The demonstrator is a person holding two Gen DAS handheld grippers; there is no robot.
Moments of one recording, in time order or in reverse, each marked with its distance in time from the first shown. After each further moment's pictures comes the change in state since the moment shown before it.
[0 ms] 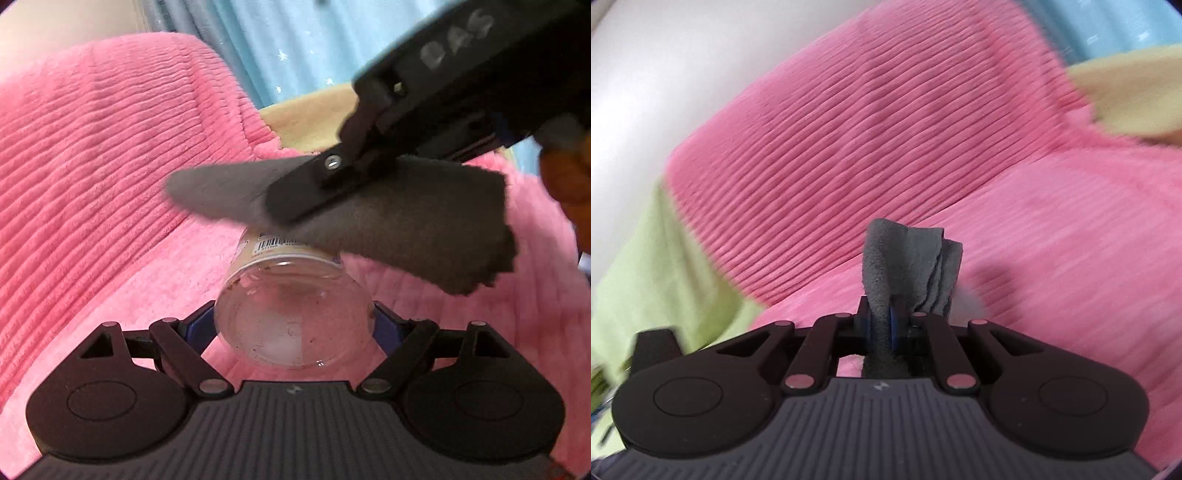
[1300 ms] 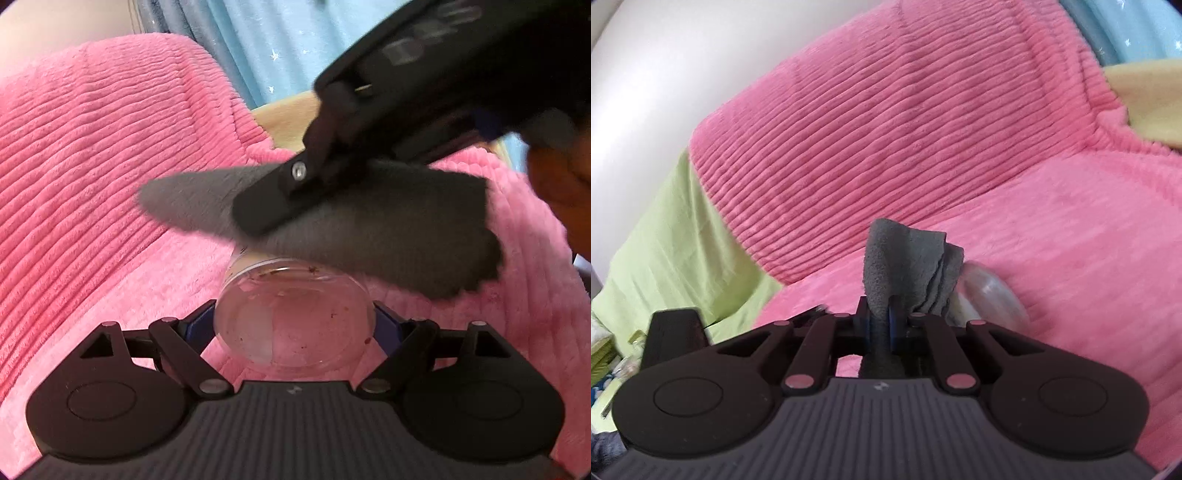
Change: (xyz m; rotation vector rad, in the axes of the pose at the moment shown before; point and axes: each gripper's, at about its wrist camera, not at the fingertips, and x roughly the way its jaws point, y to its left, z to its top) left arm 0.008 -0.021 0.008 0.010 -0.002 -0.005; right arm 0.006 -0.002 -0.005 -0.036 -0.002 -0.018
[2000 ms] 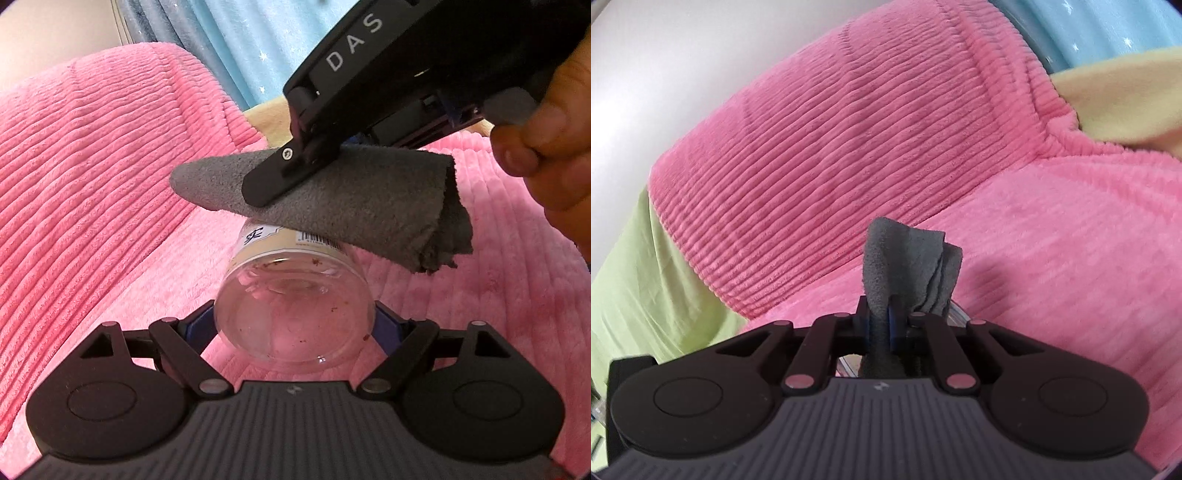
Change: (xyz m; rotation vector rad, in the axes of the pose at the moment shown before) left arm 0.000 -0.008 -0.002 0.053 0.009 0.020; right arm -0.001 -0.016 0.000 0.047 -0.064 -0.092
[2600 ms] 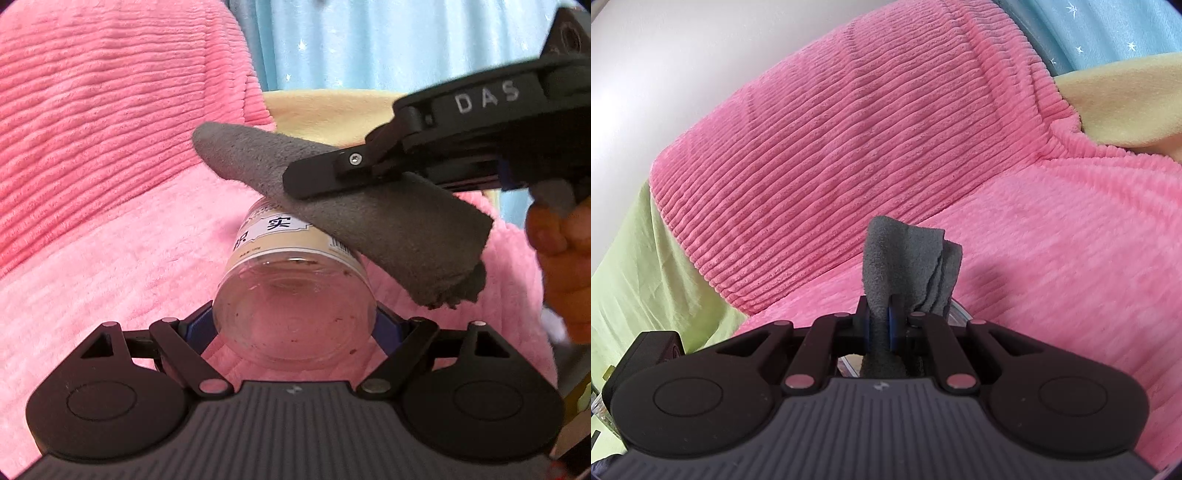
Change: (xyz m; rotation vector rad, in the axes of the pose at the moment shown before) left arm 0.005 0.039 -0.003 -0.284 0.017 -0.143; right arm 0.001 0.012 0.001 -0.009 0.032 0.035
